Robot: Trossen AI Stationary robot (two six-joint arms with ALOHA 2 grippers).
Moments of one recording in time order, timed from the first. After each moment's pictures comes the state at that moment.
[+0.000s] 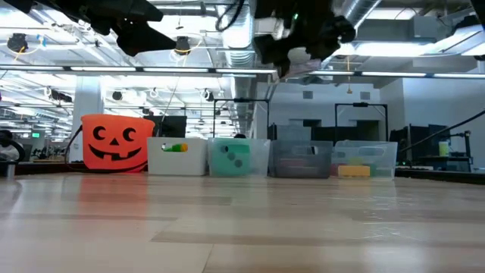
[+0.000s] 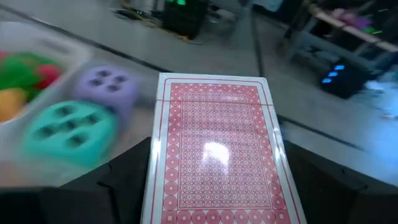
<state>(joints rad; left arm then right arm) -0.31 0.93 0.52 0.09 -0.37 -0.12 0.12 1.99 1.73 -1.51 1.18 1.46</state>
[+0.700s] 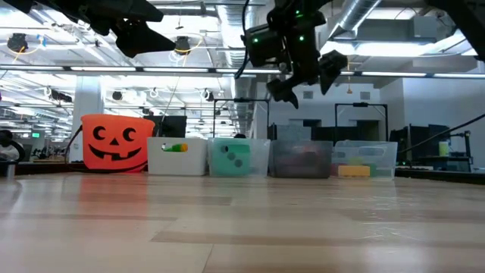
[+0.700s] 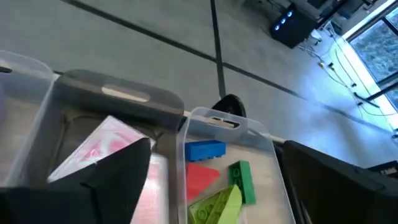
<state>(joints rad) -0.31 0.93 0.52 0.08 -0.37 -0.15 -0.23 2.01 1.73 -1.44 1.05 1.21</state>
